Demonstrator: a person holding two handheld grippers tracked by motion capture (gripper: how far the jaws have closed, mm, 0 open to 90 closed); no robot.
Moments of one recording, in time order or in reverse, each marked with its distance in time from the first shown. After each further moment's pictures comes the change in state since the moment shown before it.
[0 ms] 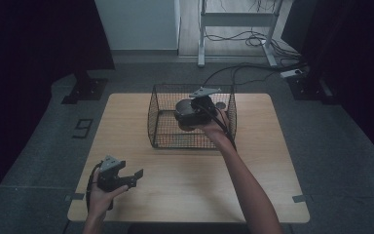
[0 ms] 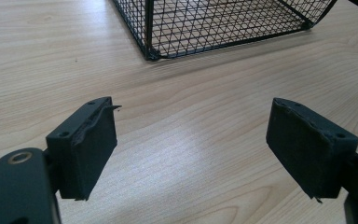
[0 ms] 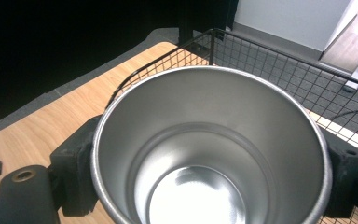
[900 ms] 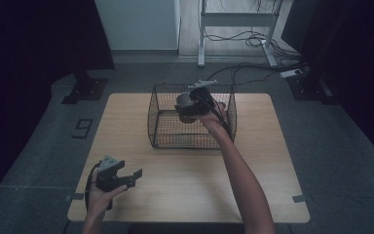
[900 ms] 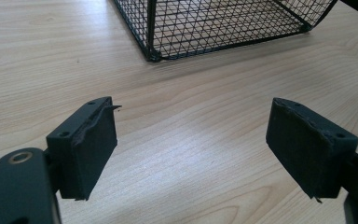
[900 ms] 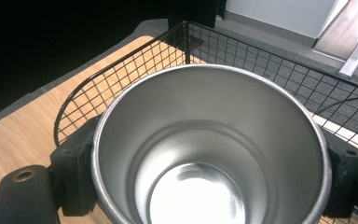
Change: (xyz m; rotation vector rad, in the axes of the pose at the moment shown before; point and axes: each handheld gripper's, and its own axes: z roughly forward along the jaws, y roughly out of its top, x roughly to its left) left arm 0.004 0.000 -0.003 -0.011 -0.005 -0.009; right arm -0.029 0.008 0.038 0.039 -0.025 0.034
